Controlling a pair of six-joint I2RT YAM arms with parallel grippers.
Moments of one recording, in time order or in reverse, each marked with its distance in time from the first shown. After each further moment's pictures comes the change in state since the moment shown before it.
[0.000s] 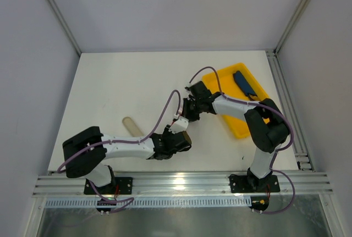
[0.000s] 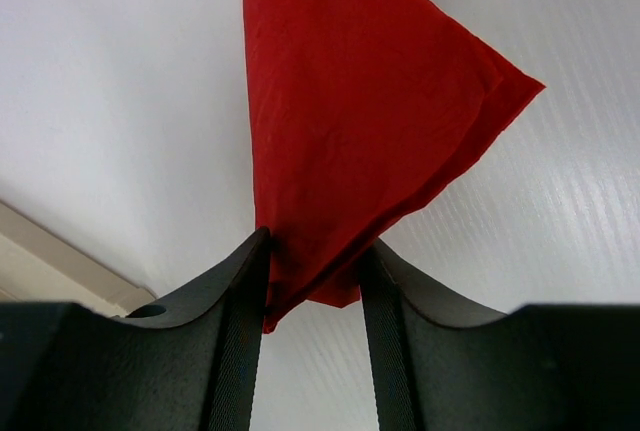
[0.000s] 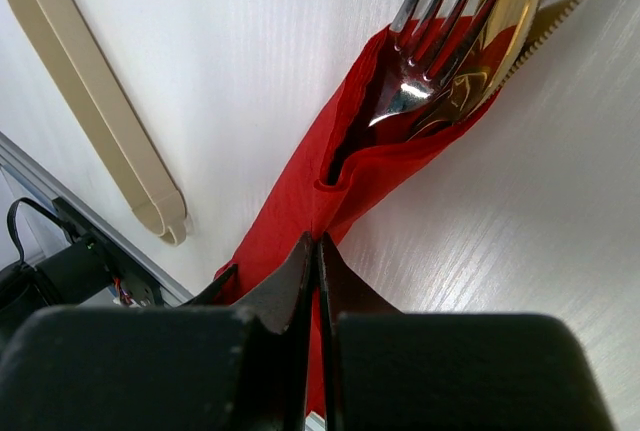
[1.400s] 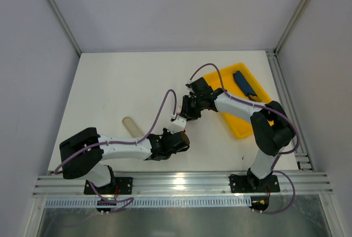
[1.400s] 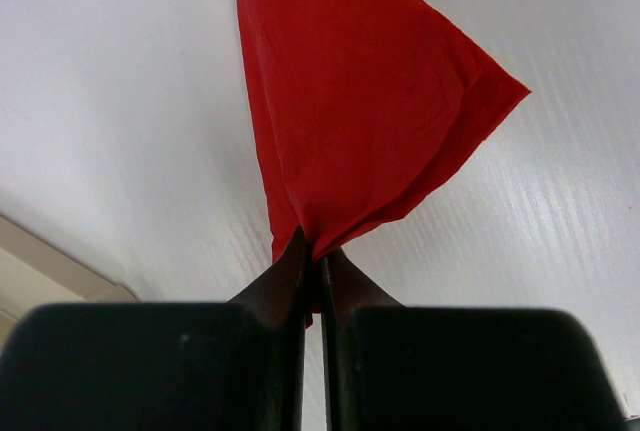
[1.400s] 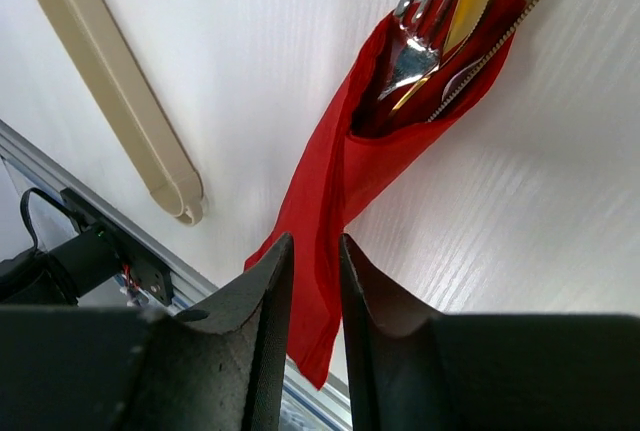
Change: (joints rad) left arm 0.001 -0.032 -0.036 0.045 0.019 -0.045; right arm 0.000 -0.035 0.055 -0.110 0.013 -0.015
